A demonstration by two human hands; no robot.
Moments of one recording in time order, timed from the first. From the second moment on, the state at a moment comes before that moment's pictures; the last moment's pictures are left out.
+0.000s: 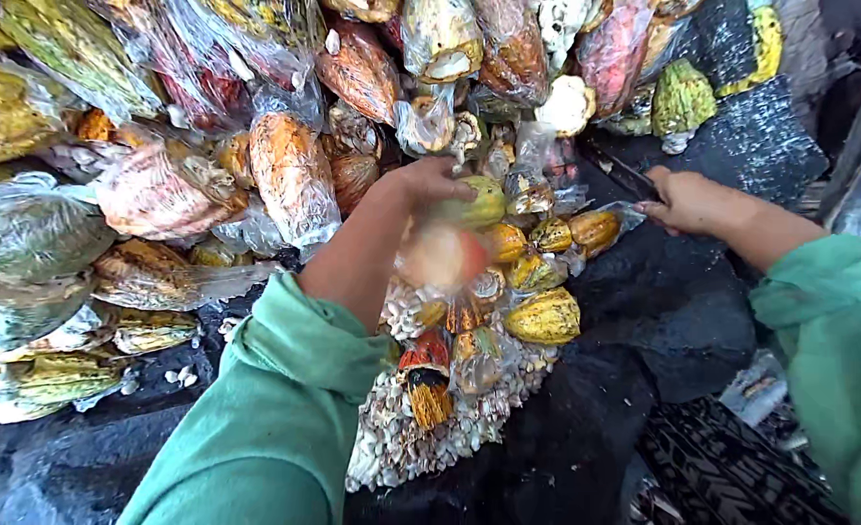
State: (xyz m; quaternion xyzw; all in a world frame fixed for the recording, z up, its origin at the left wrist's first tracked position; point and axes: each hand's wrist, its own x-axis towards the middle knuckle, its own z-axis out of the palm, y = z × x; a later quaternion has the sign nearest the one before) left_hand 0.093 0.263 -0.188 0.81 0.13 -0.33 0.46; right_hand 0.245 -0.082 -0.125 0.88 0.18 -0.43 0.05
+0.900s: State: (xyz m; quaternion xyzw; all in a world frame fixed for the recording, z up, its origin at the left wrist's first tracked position) left_hand 0.064 0.170 -0.163 0.82 0.34 -0.31 0.33; right_hand 0.236 -0.072 -0.151 0.89 0.17 -0.41 0.13
